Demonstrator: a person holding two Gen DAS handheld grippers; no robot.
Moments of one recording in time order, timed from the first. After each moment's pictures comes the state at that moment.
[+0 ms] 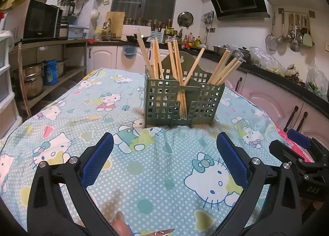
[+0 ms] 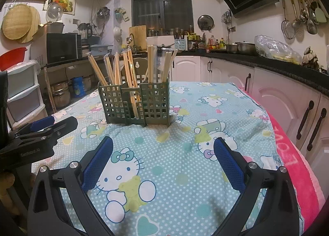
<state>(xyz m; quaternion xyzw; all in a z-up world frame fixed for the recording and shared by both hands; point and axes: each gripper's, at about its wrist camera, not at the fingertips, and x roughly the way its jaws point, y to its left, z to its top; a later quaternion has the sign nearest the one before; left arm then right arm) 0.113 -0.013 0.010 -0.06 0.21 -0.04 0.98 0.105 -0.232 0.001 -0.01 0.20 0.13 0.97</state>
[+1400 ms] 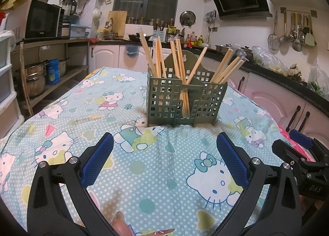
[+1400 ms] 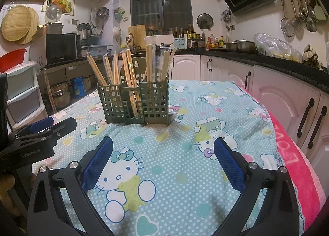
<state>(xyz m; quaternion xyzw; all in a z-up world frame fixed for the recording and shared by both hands) 0.113 -0.010 0.009 -0.06 0.21 -0.04 0.97 0.104 -0.232 0.000 -0.01 0.20 0.13 0.97</state>
